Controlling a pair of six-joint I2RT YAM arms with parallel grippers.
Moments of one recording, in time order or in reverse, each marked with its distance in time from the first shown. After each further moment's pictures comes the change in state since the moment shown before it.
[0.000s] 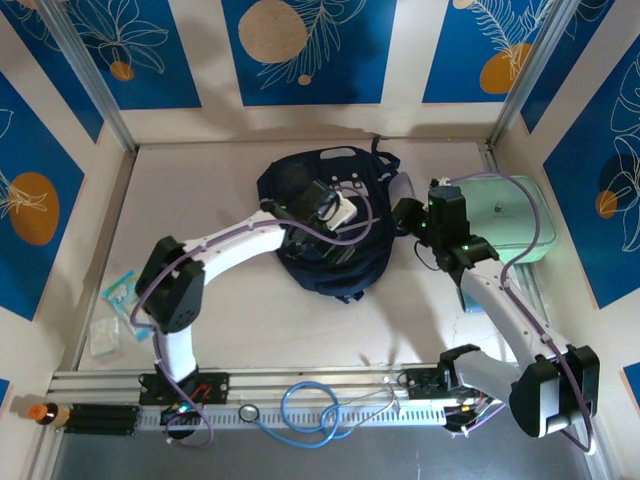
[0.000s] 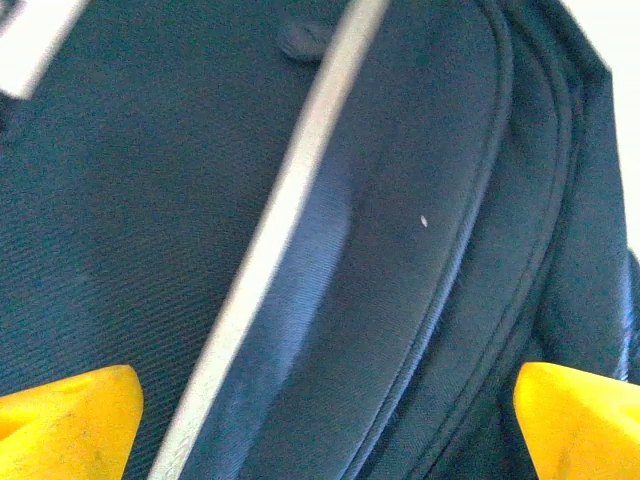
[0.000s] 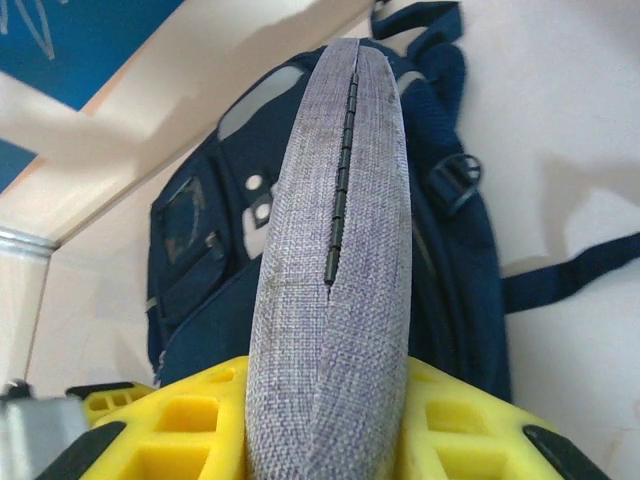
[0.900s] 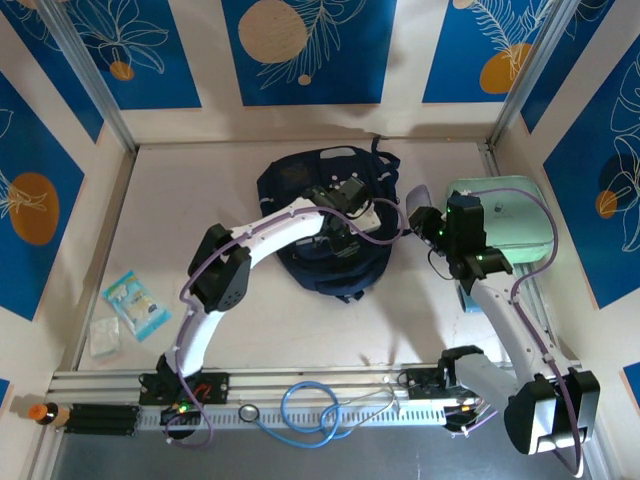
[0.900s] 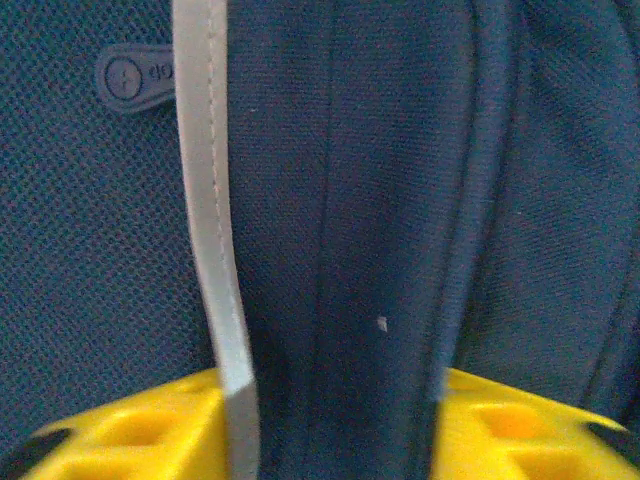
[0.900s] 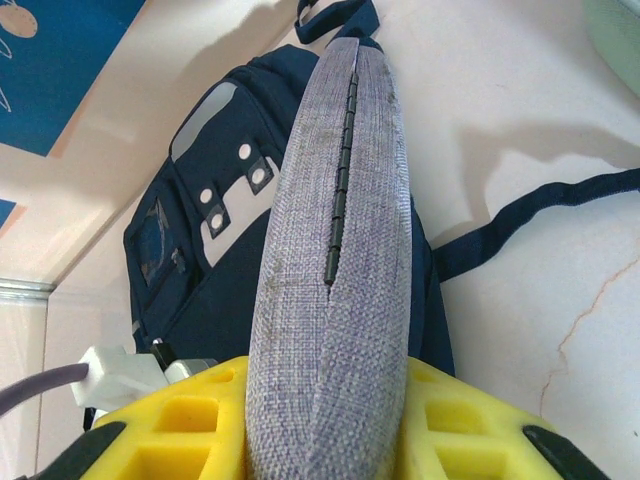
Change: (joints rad) left arm -0.042 0.319 0.427 -0.304 -0.086 0.256; right arm -0.117 -0.089 -0.066 -0.054 -0.061 0.075
